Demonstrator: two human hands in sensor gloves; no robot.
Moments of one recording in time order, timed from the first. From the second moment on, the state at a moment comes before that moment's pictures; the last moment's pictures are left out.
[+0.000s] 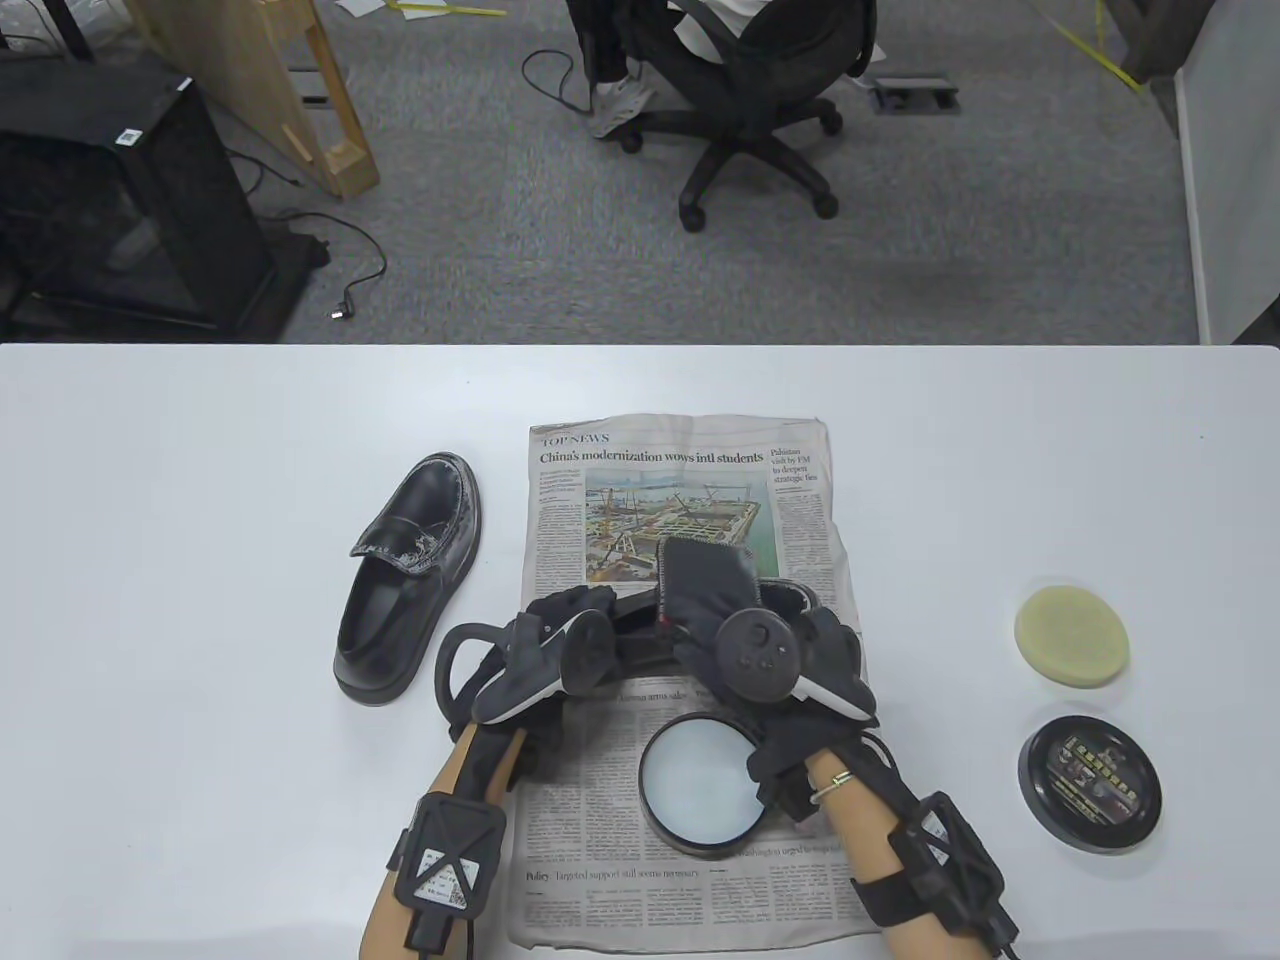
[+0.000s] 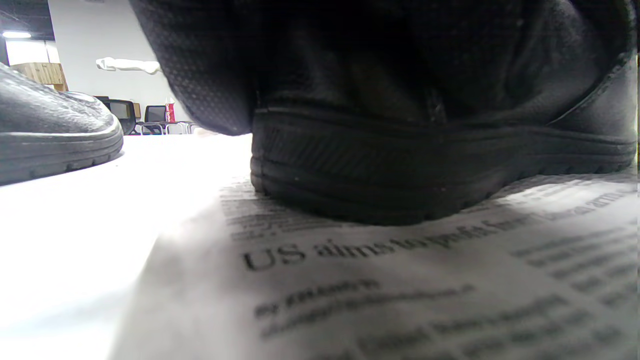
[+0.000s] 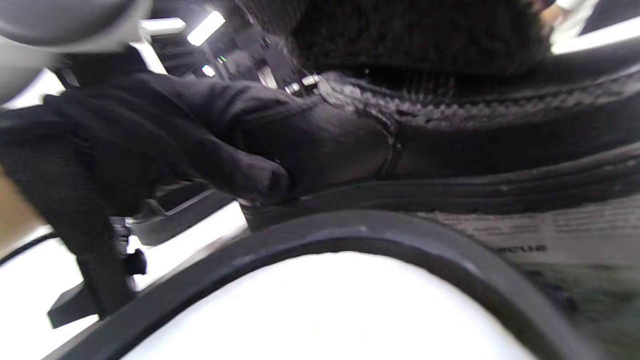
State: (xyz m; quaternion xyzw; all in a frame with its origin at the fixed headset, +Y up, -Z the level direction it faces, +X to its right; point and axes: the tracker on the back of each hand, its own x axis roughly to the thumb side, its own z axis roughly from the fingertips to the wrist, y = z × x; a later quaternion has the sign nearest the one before) left_hand -0.111 -0.748 -0.302 -0.01 -0.12 0.00 0.99; right_hand 0.088 -0.717 -0.295 0.20 0.08 0.96 0.16
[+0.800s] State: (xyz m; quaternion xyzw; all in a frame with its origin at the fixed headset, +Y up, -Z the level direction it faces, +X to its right) left_hand -0.109 -0.748 -0.302 -0.01 -0.12 -0.01 0.99; right_hand 0.110 -0.721 -0.259 0.20 0.03 0.97 0.13
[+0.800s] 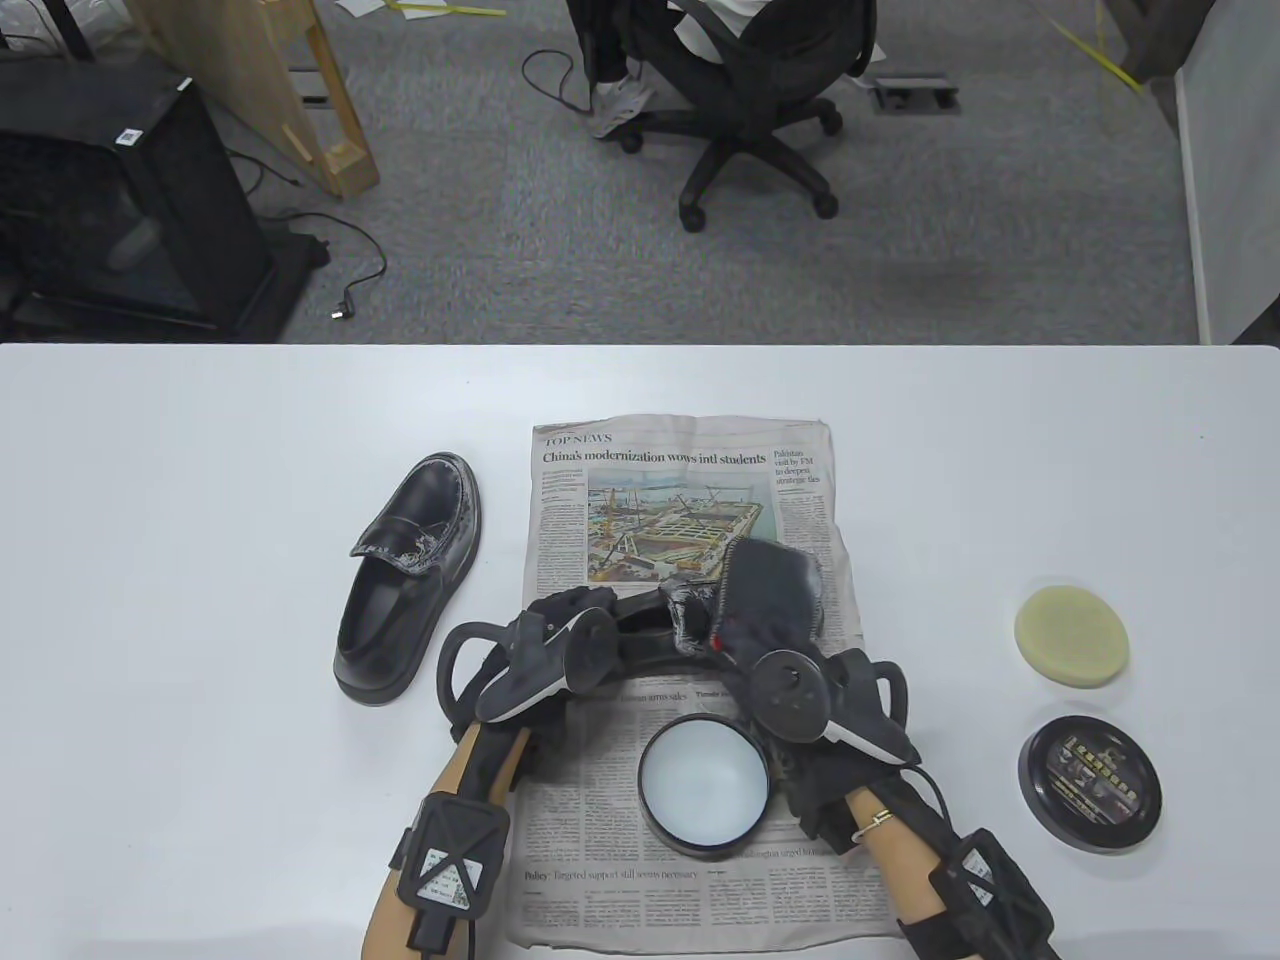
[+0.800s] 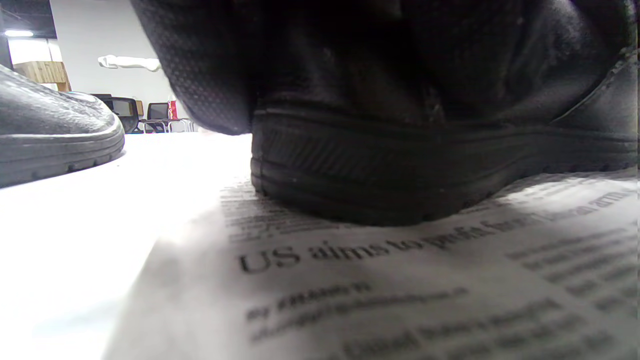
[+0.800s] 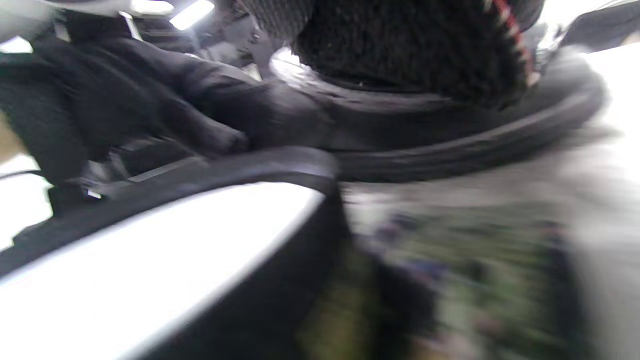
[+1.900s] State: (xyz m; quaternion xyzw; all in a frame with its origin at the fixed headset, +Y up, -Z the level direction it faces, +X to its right) left_hand -0.110 -0.748 -0.302 -0.02 -0.12 0.00 0.99; right_hand 0.086 -0.716 -0.282 0.20 0.05 0.96 0.17
